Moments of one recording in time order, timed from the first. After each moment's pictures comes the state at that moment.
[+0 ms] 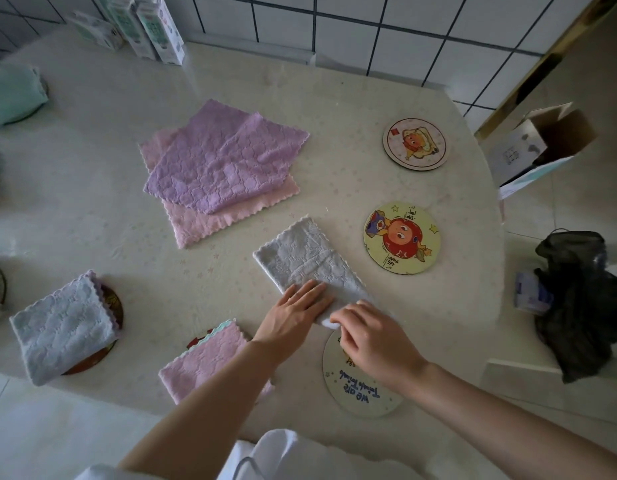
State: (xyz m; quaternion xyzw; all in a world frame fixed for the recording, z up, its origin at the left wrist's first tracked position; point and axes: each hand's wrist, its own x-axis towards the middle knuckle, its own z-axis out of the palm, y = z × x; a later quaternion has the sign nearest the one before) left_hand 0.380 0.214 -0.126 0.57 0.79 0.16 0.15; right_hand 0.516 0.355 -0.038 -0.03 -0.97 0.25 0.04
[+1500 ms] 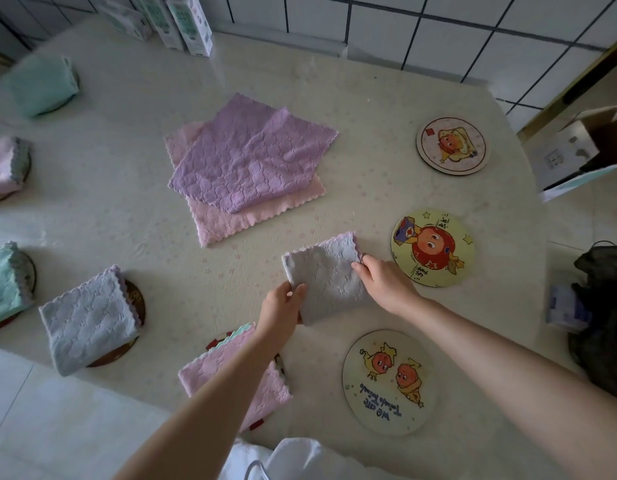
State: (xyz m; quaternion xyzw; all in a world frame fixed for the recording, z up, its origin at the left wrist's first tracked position) left_hand 0.346 0.210 -0.105 -0.03 0.79 0.49 0.38; right_hand 0.420 0.413 -0.087 -0.22 -0.91 0.33 -0.13
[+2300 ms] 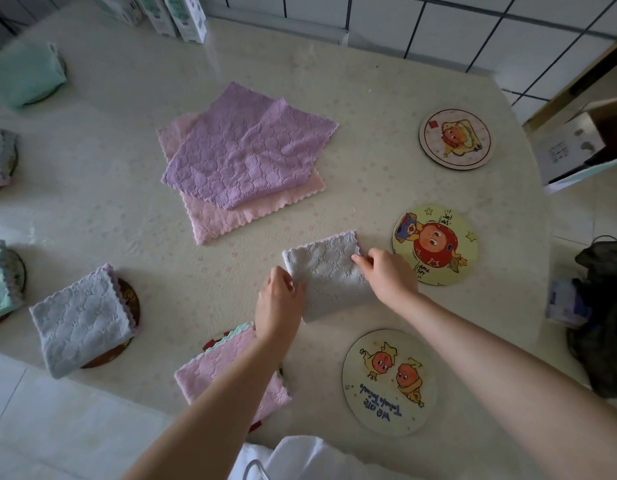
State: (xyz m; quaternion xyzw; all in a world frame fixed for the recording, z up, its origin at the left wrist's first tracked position) left_hand 0.344 0.220 -0.099 0.06 0.93 0.30 0.21; right_hand 0.404 0.416 -0.106 -0.34 -0.90 0.23 -0.13
